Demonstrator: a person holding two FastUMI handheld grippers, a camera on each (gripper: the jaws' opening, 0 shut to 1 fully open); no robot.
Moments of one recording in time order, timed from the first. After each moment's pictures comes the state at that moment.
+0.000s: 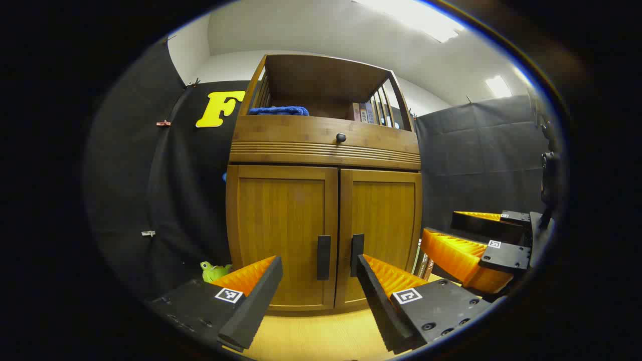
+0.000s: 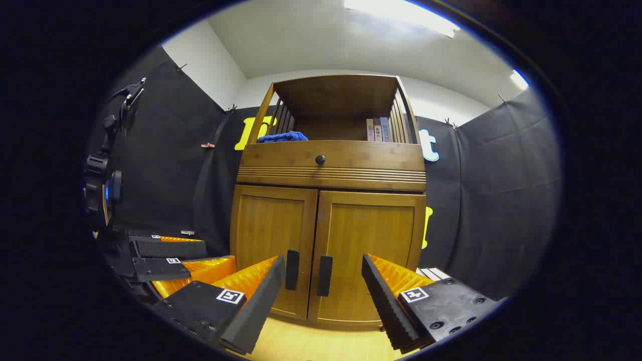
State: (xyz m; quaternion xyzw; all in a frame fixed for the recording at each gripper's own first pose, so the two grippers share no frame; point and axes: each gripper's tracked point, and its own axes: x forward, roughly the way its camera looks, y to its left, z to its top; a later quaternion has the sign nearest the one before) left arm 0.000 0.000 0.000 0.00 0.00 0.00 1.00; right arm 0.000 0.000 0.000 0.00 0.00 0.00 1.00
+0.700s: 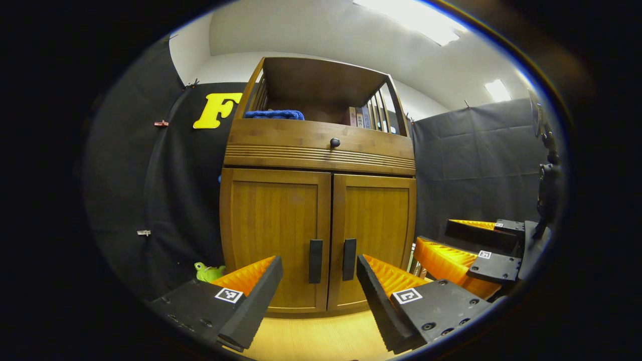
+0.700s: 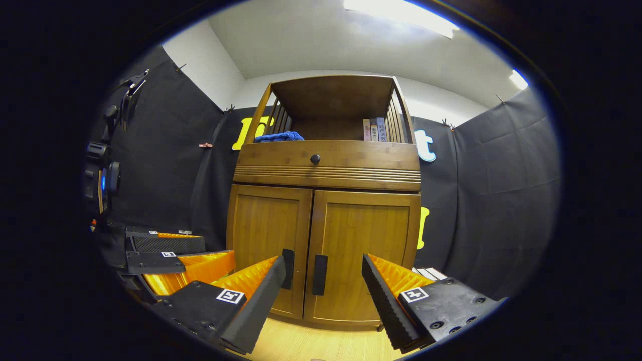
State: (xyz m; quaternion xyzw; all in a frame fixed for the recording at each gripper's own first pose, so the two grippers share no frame) left arm 0.000 -0.015 0.013 -0.01 -0.02 -0.01 1.00; right arm -0.006 -0.009 -0.001 0.00 -0.01 -0.01 1.00
